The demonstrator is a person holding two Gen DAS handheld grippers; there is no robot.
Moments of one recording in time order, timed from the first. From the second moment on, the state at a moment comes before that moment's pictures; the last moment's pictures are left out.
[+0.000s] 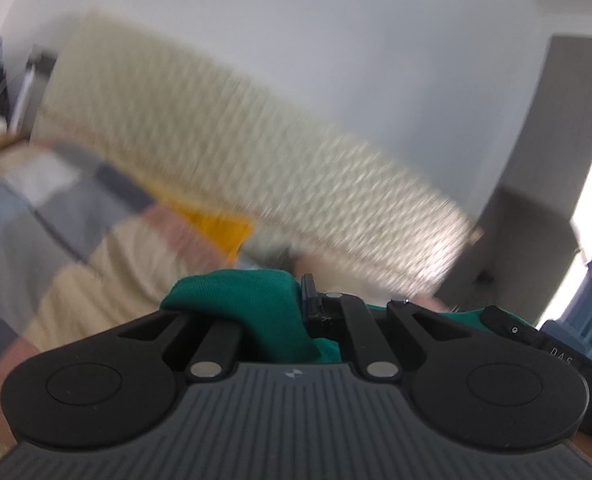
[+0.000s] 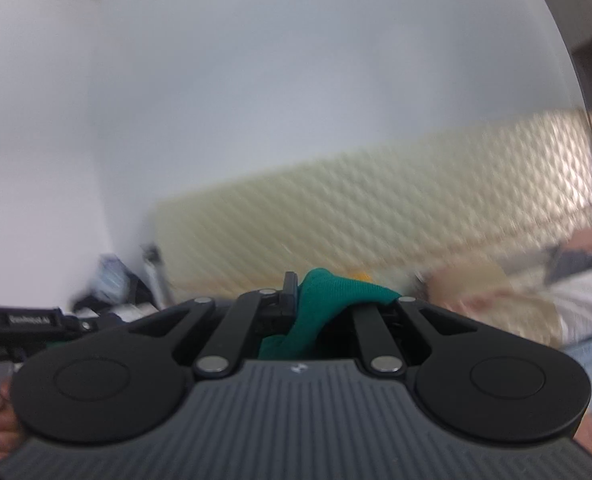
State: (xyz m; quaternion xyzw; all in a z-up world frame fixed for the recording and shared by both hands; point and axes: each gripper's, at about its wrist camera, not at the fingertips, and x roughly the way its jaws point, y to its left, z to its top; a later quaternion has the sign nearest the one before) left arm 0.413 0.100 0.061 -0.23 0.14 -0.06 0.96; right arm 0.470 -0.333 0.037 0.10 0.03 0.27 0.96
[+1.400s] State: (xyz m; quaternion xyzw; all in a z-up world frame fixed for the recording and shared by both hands) left arm 0.380 0.076 -0.002 -0.12 0.25 -0.05 0.96; right arm 0.415 -0.343 -0.054 0.12 0.13 0.26 0.95
